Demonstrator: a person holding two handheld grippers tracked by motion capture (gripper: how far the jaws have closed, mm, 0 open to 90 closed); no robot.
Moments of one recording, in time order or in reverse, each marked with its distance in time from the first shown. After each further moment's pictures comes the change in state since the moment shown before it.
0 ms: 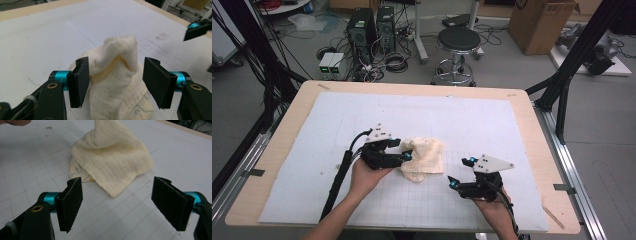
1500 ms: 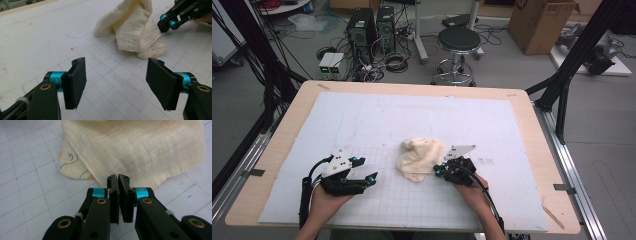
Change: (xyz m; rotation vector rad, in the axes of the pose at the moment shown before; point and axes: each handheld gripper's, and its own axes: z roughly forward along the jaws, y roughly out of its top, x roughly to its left) left arm 0.019 -0.069 -0.068 -0.003 0.068 0.104; right arm -0.009 0.005 0.076 0.231 0.132 -0.016
